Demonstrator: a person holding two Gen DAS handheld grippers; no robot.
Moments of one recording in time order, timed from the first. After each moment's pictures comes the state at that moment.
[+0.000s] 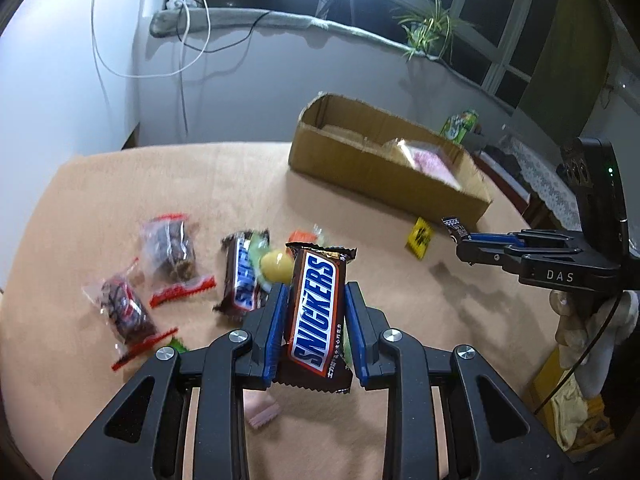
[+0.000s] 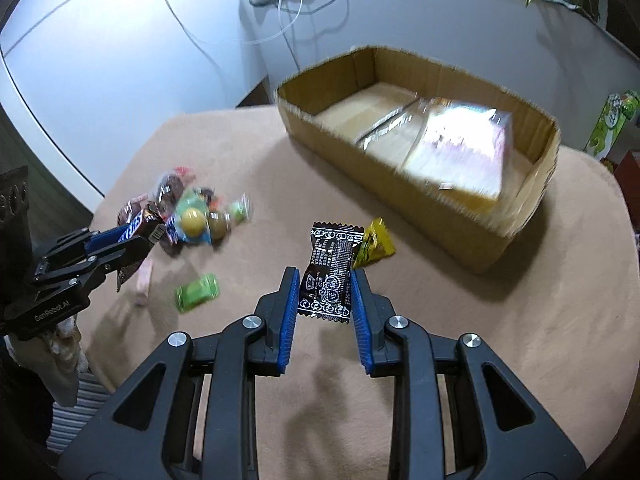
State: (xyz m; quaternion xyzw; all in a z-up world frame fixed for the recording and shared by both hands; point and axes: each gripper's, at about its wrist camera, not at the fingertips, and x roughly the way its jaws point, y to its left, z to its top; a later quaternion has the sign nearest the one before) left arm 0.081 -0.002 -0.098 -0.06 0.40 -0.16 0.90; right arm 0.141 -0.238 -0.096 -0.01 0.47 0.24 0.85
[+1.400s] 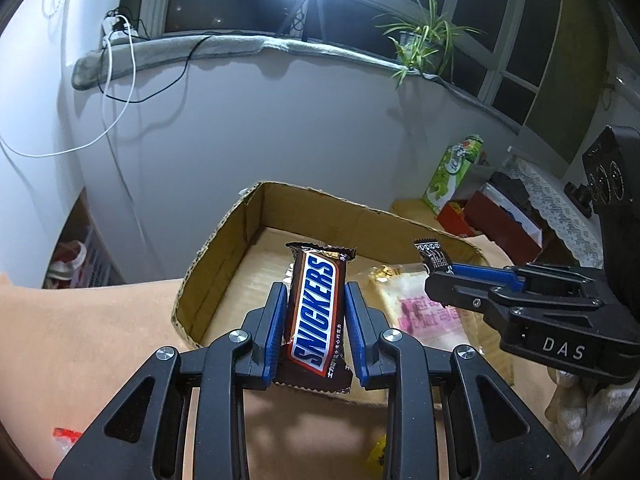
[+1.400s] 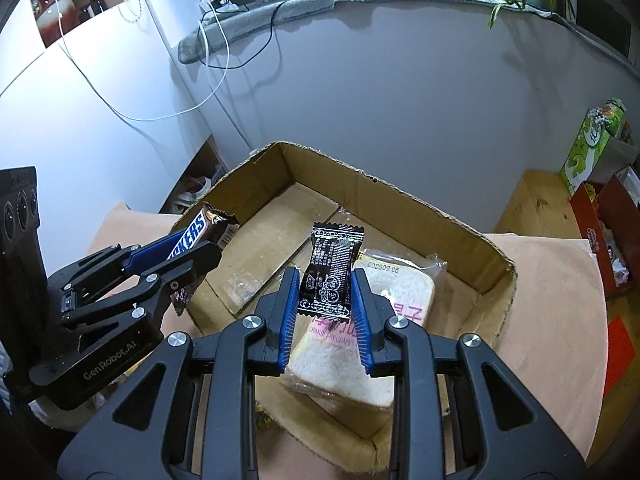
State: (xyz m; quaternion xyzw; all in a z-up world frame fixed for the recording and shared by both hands) left arm 0.244 -0.101 -0.074 -0.04 0.38 -0.17 0.91; right arm 0.292 -0.267 -0.079 0.03 0.46 0.18 0.87
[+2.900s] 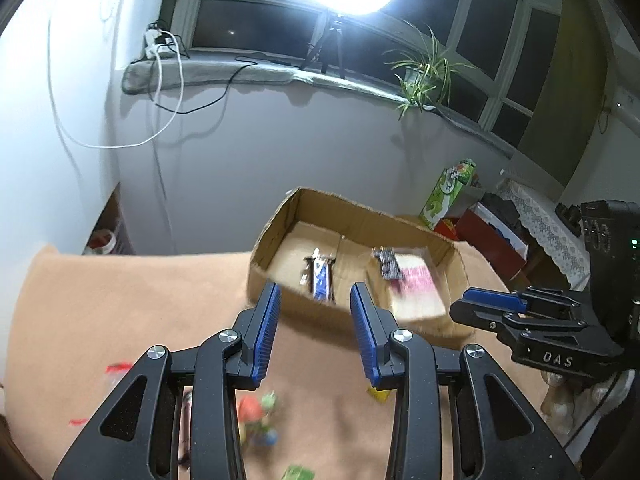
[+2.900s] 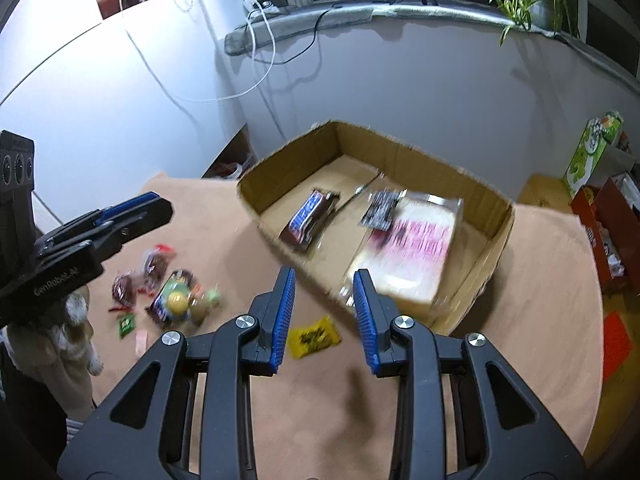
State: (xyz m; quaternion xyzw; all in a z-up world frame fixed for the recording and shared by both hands) left arm 0.158 -0.039 -0.038 -0.07 0.35 -0.16 0.92; right arm 0.184 -0.259 -0.059 0.01 0.44 0.22 0.87
